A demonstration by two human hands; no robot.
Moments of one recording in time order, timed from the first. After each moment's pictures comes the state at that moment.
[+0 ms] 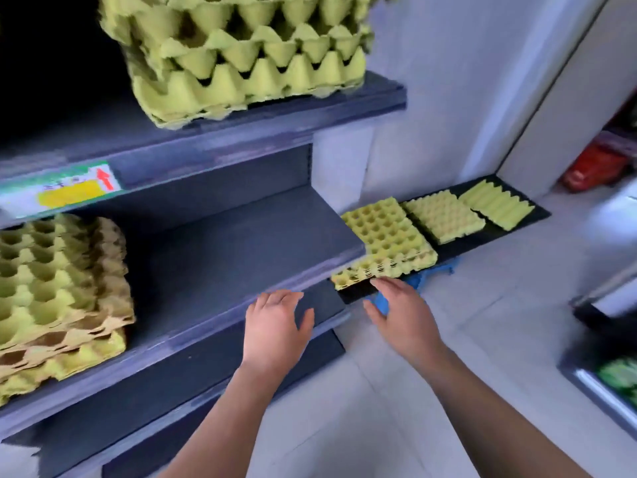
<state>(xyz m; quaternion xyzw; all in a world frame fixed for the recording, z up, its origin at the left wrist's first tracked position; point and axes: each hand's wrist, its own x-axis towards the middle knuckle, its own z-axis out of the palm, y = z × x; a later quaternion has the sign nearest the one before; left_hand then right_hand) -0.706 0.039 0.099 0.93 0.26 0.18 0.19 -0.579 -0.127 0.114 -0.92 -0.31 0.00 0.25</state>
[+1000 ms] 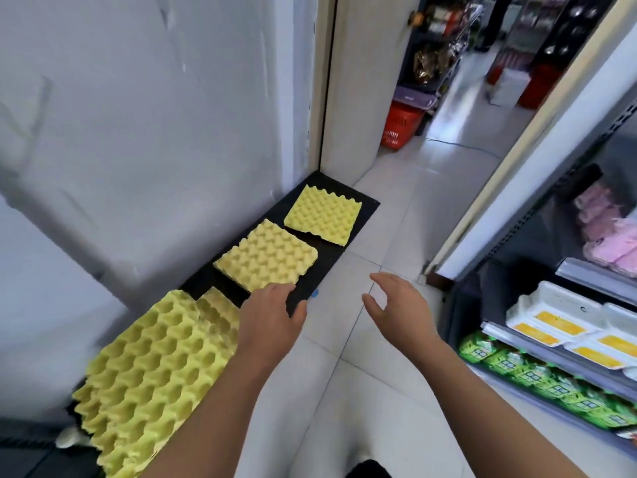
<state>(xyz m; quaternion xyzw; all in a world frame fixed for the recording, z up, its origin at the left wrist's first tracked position) -0.073 -0.194 0.088 0.96 0.03 0.04 0.29 -0.053 -0.410 0.098 -0.98 -0.02 -0.02 0.20</state>
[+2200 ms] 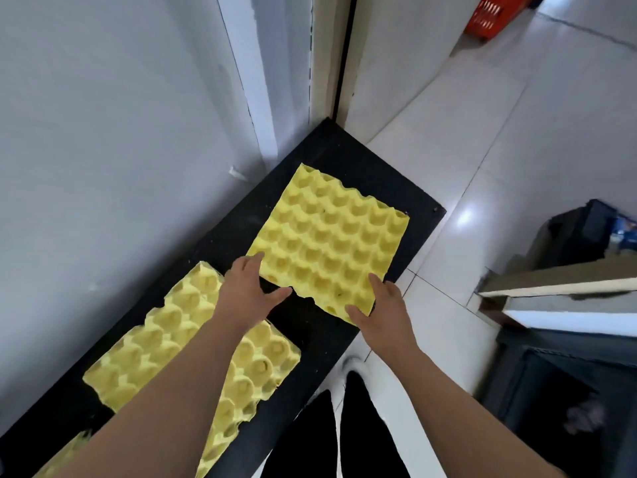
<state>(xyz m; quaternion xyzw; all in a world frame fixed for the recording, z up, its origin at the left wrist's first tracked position) 0.505 -0.202 -0.216 0.91 0.18 -0.23 0.30 0.498 -0.439 -0.220 -0.91 0.11 0.27 0.30</state>
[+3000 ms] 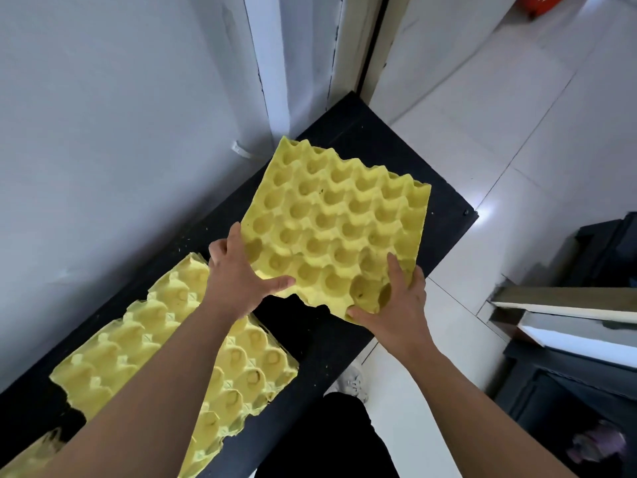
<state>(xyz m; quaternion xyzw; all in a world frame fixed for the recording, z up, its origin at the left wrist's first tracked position) 0.533 -0.185 -0.259 0.86 0.27 -0.19 0.38 0.538 -0.442 -0.256 -0.90 0.09 0.25 0.34</state>
